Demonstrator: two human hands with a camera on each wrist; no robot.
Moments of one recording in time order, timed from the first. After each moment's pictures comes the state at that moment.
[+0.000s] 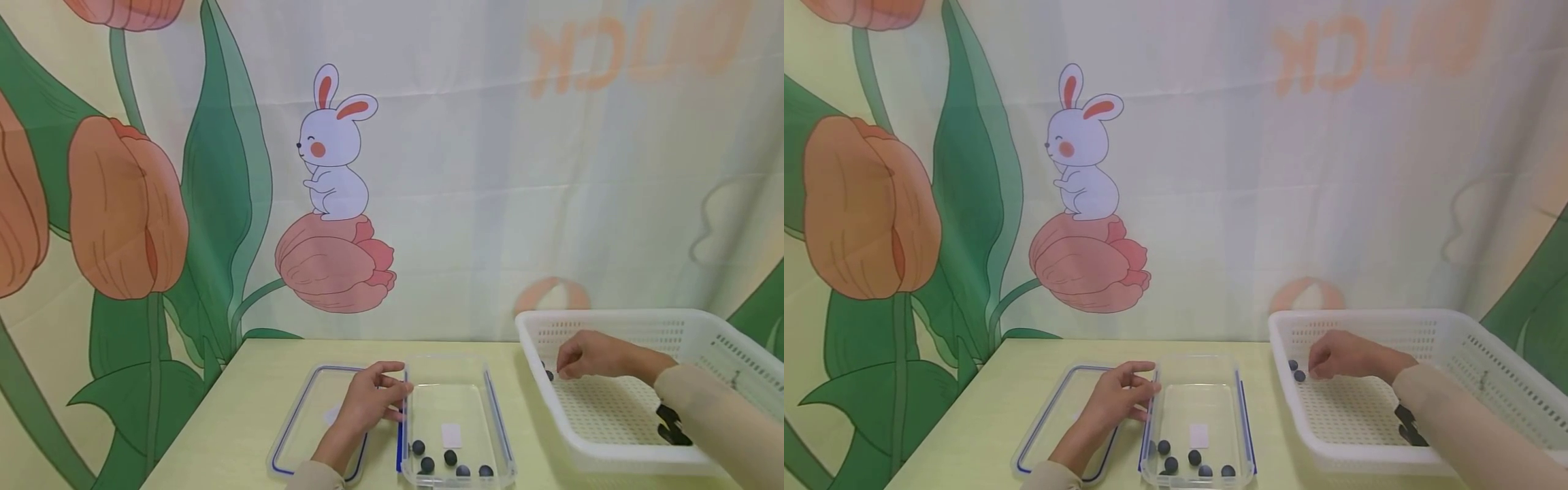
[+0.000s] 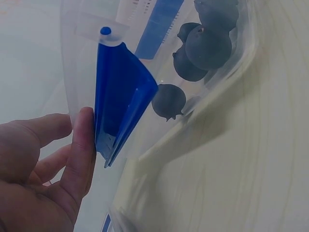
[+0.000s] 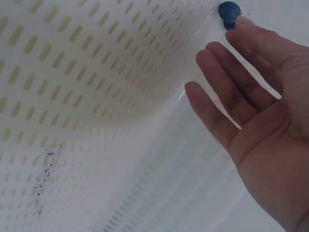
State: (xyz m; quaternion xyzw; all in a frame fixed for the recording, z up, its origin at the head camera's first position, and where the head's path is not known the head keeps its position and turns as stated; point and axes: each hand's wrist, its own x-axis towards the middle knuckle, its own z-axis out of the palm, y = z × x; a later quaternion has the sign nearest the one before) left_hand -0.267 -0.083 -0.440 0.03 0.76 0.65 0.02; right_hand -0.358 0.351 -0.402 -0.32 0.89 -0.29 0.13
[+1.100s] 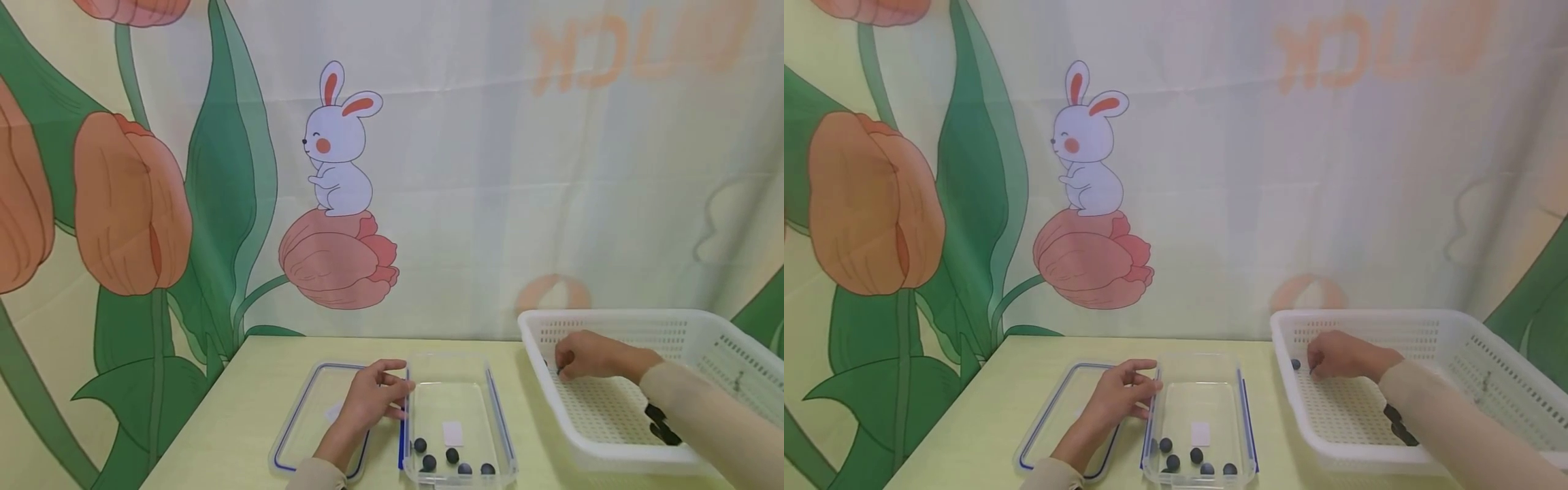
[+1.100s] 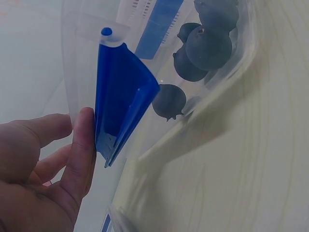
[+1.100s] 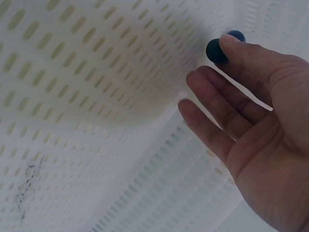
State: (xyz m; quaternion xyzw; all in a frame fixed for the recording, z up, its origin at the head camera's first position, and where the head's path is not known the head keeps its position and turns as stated) left_hand -0.258 -0.091 -0.438 0.04 0.75 0.66 0.03; right_hand -0.346 0.334 -0.404 -0.29 0.94 -0.16 0.08
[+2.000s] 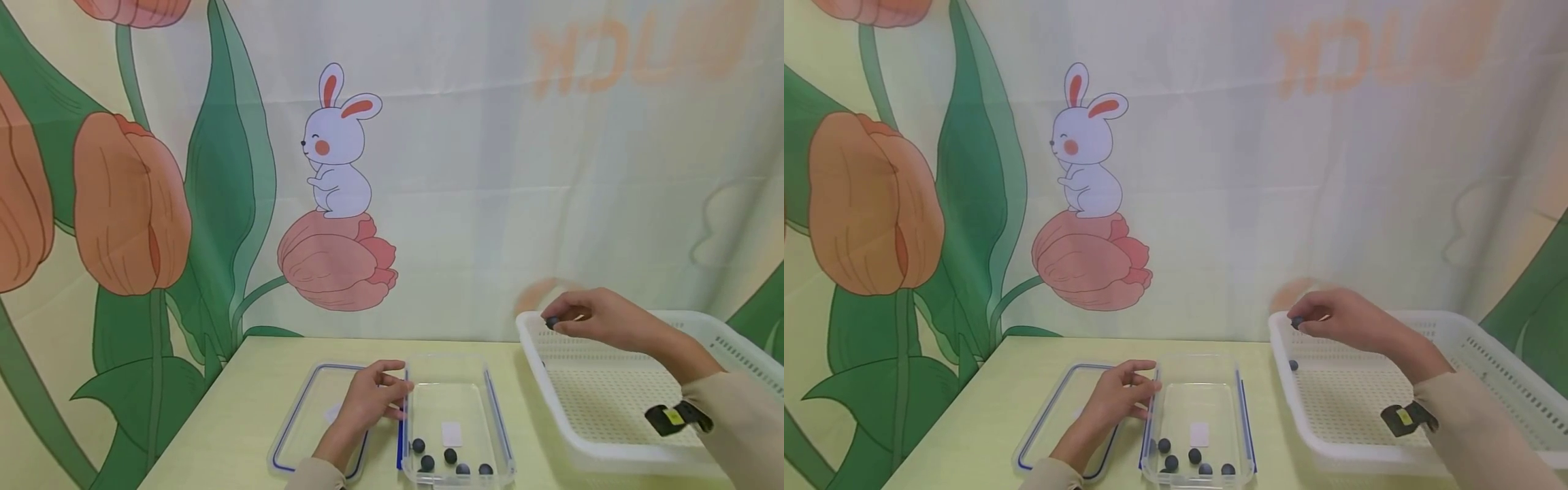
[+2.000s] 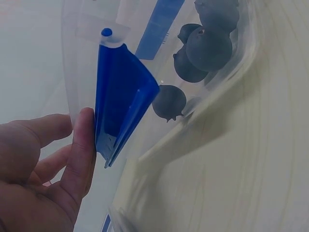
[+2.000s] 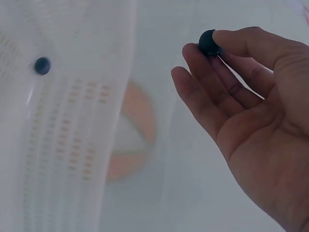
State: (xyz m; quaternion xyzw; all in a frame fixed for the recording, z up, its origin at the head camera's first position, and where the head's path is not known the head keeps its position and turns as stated) left_hand -0.260 -0.086 -0.436 0.03 0.76 0.65 0.02; right_hand -0.296 0.314 -0.305 -0.29 0.91 -0.30 -0.01
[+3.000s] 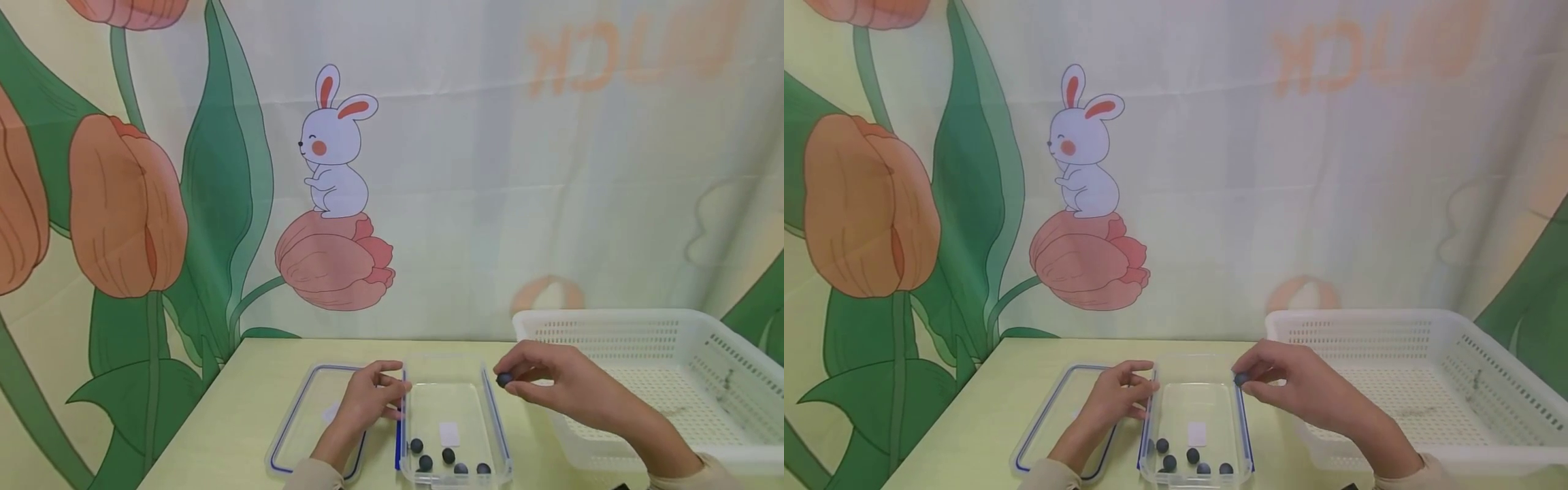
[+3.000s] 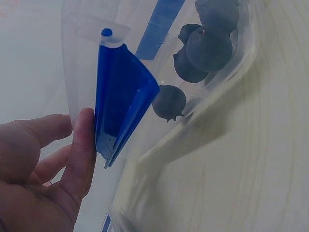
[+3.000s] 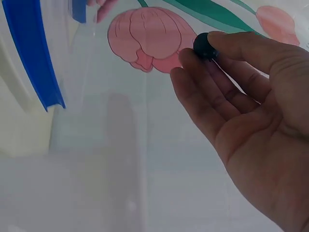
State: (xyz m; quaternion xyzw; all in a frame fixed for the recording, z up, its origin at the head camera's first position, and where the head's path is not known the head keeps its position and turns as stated) left_hand -0.259 -0.088 -0.436 0.04 0.75 0.66 0.03; right_hand -0.213 0.236 -0.341 -0.41 0.81 -0.41 -0.06
